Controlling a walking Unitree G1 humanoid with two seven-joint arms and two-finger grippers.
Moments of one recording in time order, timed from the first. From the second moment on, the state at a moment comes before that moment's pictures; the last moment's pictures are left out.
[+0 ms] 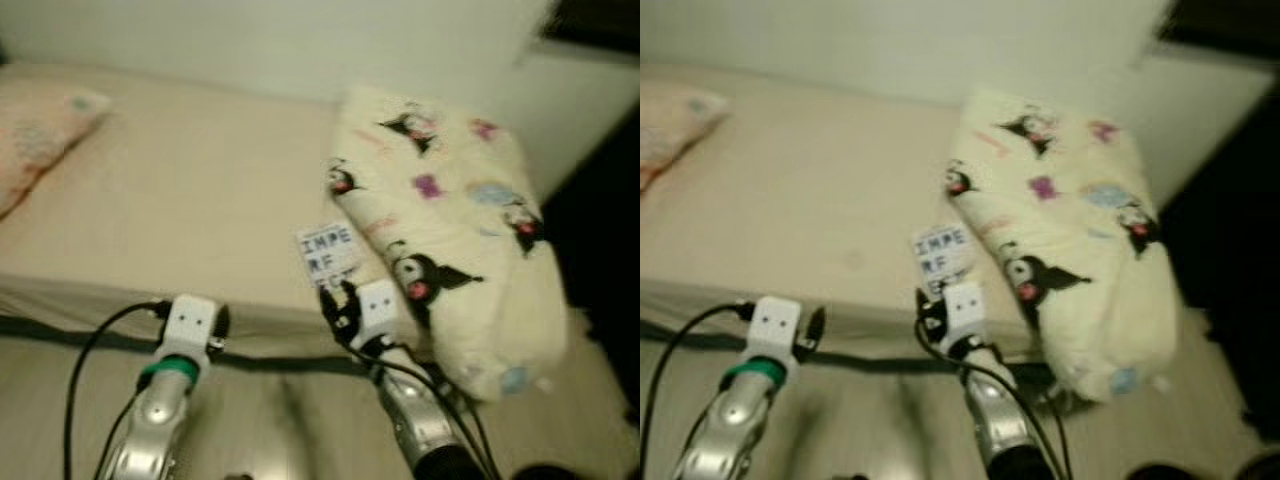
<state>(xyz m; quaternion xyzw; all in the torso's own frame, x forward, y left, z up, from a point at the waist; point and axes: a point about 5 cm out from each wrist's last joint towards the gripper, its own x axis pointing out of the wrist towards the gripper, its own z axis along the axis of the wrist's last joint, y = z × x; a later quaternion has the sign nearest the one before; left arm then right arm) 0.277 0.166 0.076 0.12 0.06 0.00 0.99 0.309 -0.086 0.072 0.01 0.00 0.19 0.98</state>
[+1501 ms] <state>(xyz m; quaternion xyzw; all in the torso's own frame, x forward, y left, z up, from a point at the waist) 0.276 0.167 0.074 0.09 0.07 0.01 0.99 0.304 -0.087 0.065 0.01 0.01 0.19 0.98</state>
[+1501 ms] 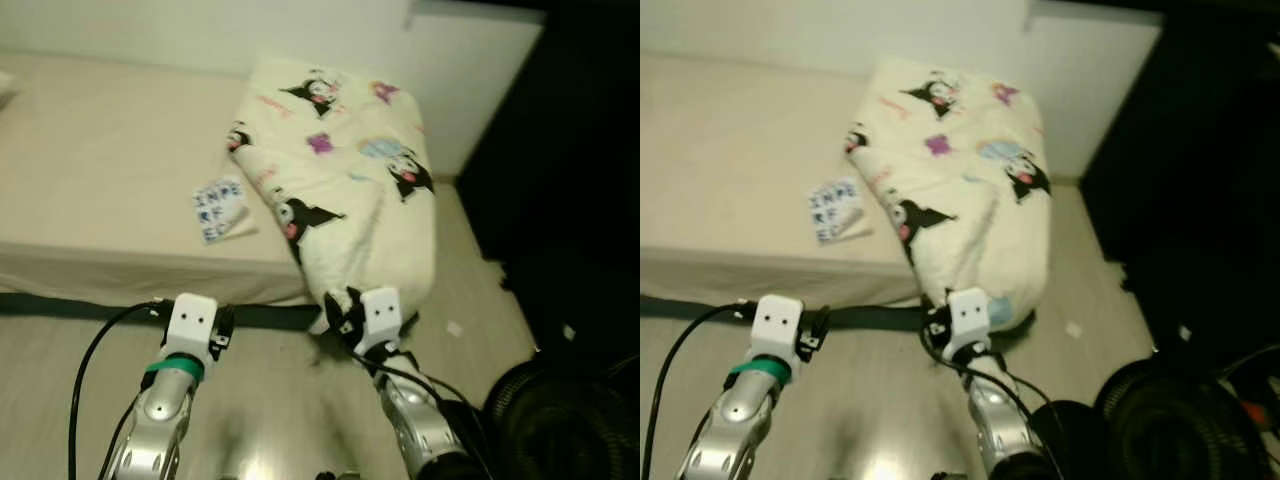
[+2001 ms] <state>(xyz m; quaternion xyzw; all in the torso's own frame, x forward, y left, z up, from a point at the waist) 0.277 0.169 0.074 0.09 0.07 0.01 0.99 0.306 -0.087 0.067 0.01 0.01 0.19 0.98</state>
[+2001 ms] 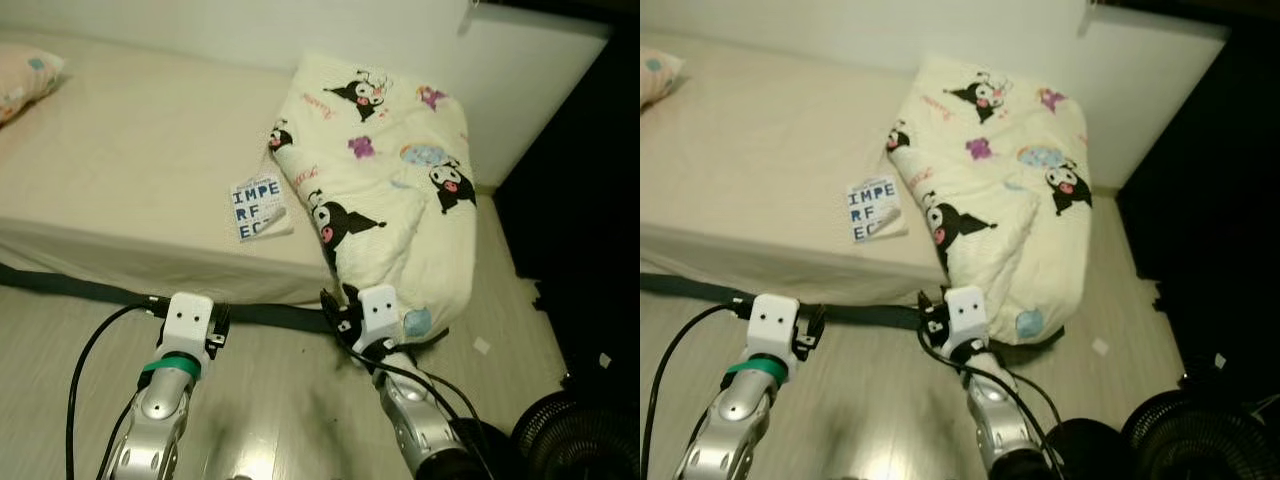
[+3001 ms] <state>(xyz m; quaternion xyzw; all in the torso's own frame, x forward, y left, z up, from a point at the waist) 0.278 0.175 0.070 0.10 0.08 0.00 0.99 0.314 -0.089 0.071 0.02 0.01 0.16 0.99</state>
